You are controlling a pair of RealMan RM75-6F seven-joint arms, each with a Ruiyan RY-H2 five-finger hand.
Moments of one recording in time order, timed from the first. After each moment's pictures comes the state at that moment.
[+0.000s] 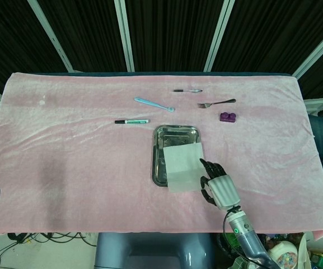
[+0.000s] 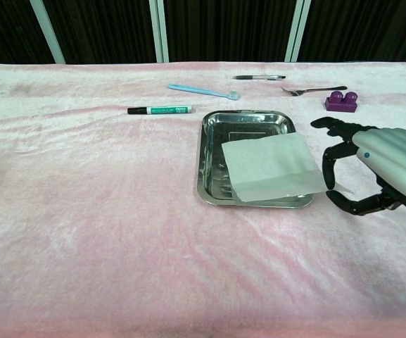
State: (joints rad) left arm -0.02 -1.09 -0.10 -1.74 1.30 1.49 0.06; right arm 0.36 -1.62 0.06 -1.53 -1.44 1.22 -0.38
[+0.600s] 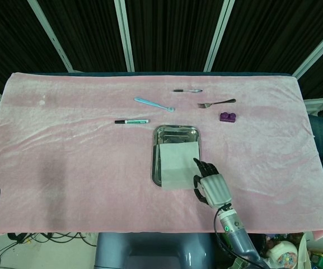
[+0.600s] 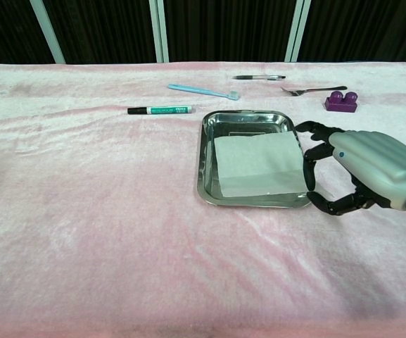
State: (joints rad) left arm -0.02 -1.09 -0.10 -1.74 1.30 1.49 0.06; right arm 0.39 -1.66 0.10 -1.59 -1.33 1.18 -0.48
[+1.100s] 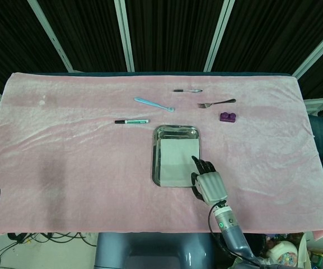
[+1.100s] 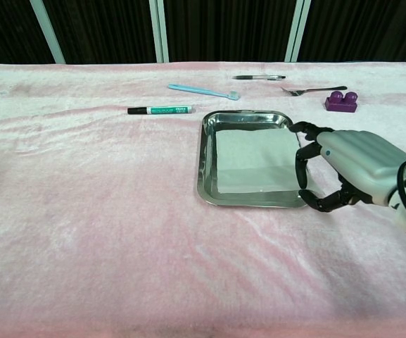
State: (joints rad) left arm -0.02 -1.09 -0.10 -1.74 1.29 1.49 0.07; right arm 0.42 -1.71 0.13 -1.59 -1.23 1.17 -0.59
